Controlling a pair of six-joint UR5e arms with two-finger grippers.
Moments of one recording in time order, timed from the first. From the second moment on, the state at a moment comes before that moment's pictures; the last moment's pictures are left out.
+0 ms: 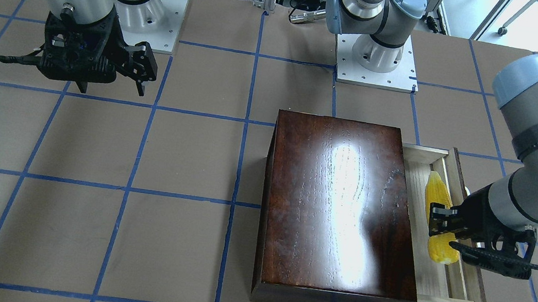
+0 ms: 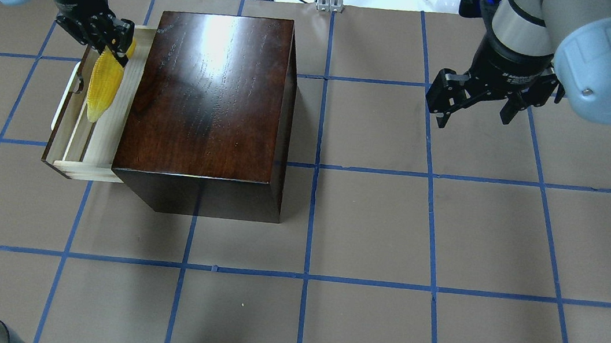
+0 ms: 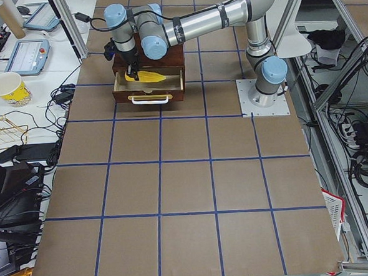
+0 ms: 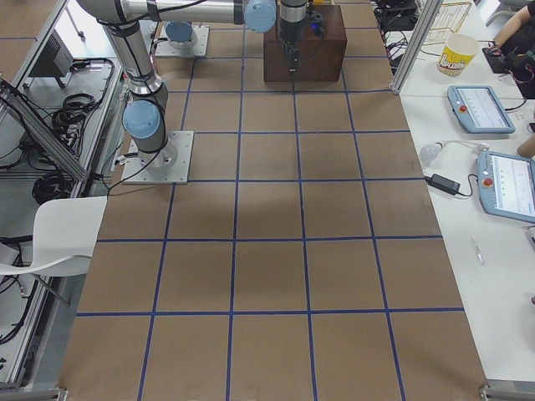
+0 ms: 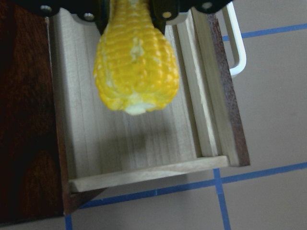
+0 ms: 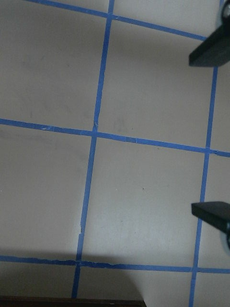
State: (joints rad) left arm -1.35 -1.96 -1.41 -1.43 1.58 0.37; right arm 1.62 -1.53 1.60 -1.63 -1.60 -0.09
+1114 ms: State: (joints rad) left arm -1.36 -1.97 -1.42 -1.40 1.59 0.37; right arm 1.62 -1.53 1.60 -1.63 -1.60 -0.09
